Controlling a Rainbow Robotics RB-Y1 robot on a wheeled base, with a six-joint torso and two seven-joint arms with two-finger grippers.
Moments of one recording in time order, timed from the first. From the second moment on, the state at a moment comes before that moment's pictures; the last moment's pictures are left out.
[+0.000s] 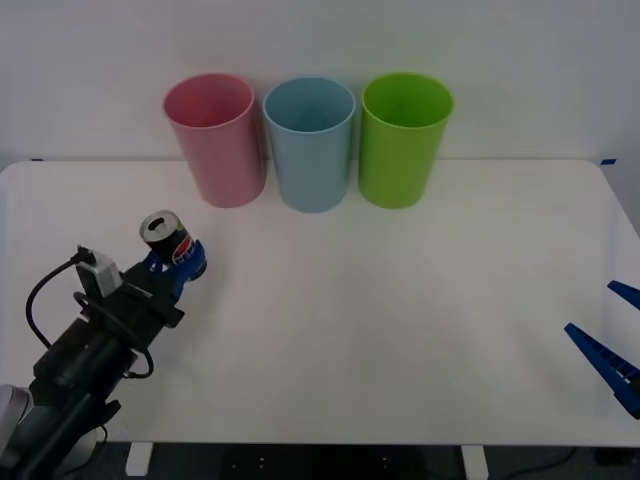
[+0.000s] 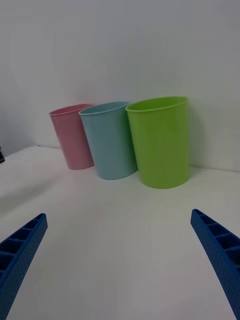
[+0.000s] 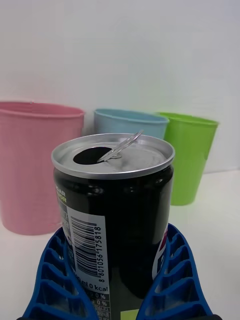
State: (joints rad) right arm 0.35 -0.40 -0.52 -1.66 0.96 -1.22 0.00; left arm 0.13 0.26 0.07 -1.63 -0.87 -0.62 -0.30
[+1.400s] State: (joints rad) right arm 0.35 -0.40 -0.52 -1.66 0.96 -1.22 0.00; left arm -0.51 0.28 -0.01 -1.34 -1.13 -0.47 0.11
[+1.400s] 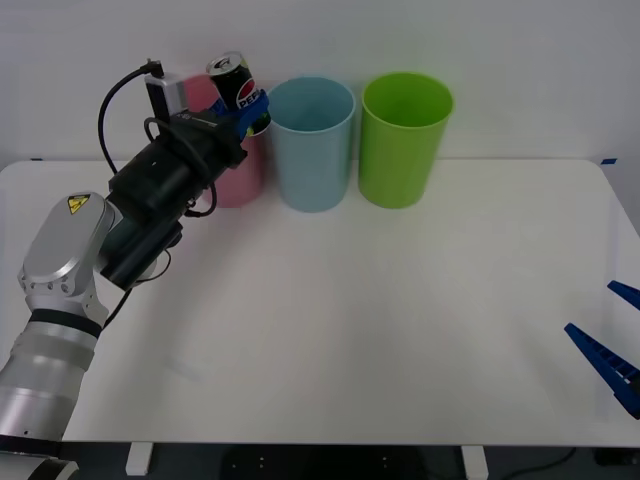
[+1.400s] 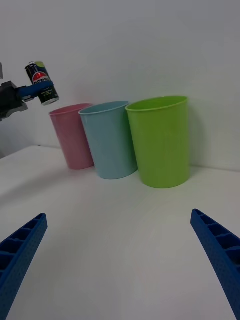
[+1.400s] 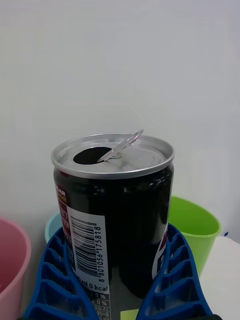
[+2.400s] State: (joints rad) right arm 0.35 -0.40 -0.52 -1.66 0.96 -1.22 0.00; left arm -1.00 0.21 -0.19 -0.83 -1.09 -0.17 0.03
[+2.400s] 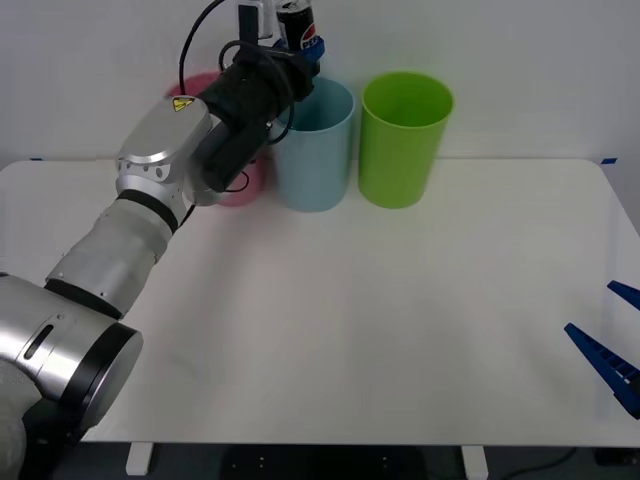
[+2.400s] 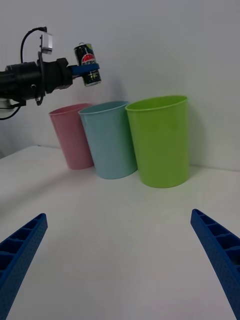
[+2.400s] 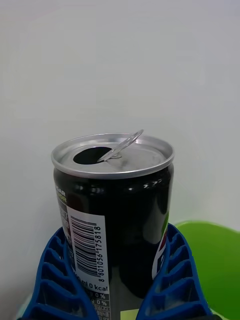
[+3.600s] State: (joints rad) right arm 0.35 -0.40 -0.52 -1.66 0.96 -1.22 0.00; left arm -1.04 0.19 -0.19 -0.78 -1.08 -0.11 0.01
